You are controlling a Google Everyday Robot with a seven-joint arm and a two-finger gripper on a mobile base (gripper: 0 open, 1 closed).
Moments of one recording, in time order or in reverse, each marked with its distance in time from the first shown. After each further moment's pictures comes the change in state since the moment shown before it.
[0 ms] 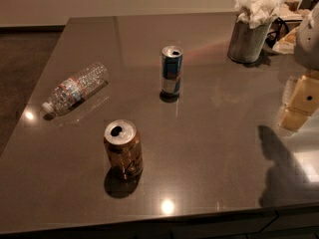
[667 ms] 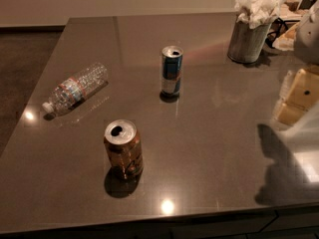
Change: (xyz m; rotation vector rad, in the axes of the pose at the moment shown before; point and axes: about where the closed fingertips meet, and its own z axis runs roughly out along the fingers) arm -0.007 -0.006 -0.001 0.000 -0.033 0.025
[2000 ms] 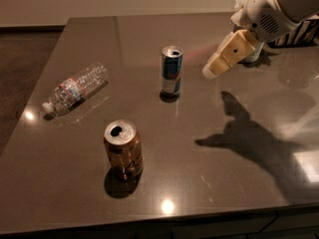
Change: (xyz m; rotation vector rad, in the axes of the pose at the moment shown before) arm -0.101 -0.088 0.037 0.057 -0.389 0.191
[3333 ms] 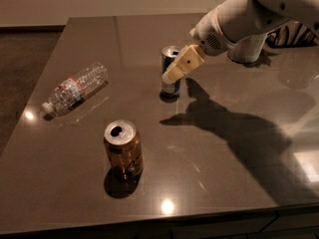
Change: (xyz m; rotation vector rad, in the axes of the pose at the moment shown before) arm -0.041 0.007 0.102 -0.087 -0.110 -0.001
